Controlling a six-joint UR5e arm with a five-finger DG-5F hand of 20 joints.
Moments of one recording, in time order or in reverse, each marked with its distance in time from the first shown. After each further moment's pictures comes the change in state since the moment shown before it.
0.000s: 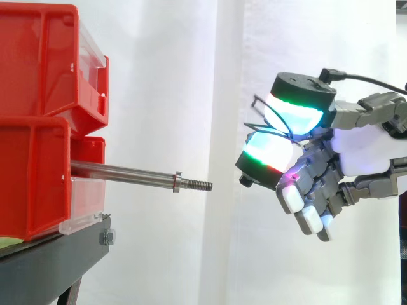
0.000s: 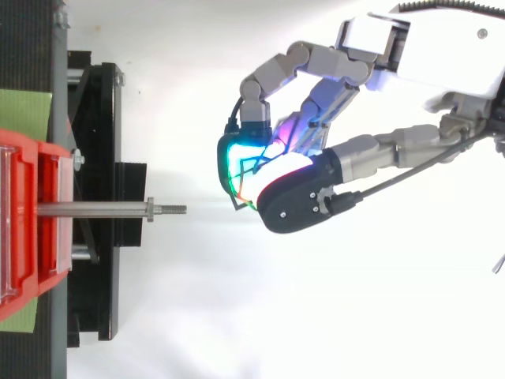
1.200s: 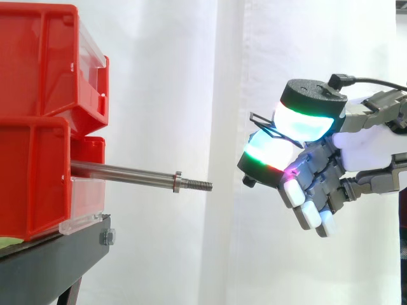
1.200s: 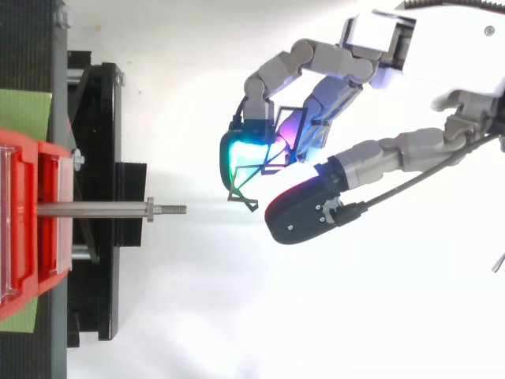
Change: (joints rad) arm 0.000 0.008 0.000 -0.009 0.000 0.002
